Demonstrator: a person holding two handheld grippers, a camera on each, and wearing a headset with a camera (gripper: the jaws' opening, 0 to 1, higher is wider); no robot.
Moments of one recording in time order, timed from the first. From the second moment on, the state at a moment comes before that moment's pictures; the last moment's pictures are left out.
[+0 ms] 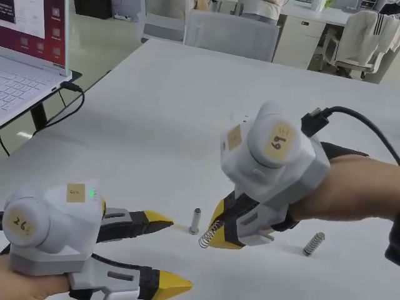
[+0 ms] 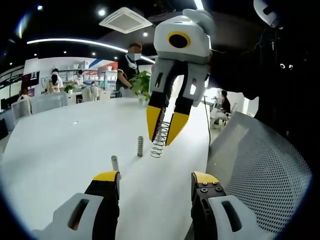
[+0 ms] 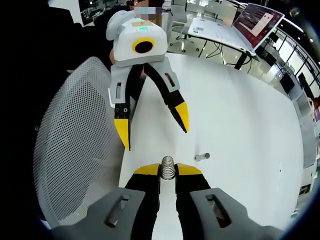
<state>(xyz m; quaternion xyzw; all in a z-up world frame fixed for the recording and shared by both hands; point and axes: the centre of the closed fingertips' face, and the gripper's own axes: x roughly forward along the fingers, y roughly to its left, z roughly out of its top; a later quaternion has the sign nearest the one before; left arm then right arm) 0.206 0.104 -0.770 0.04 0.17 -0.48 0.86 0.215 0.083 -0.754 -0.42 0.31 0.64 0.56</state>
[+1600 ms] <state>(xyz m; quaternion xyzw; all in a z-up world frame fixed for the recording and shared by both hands) 0.206 0.121 -0.773 0.03 0.16 -0.45 0.88 0.285 0.102 -0.778 -0.48 0.33 0.61 0.54</state>
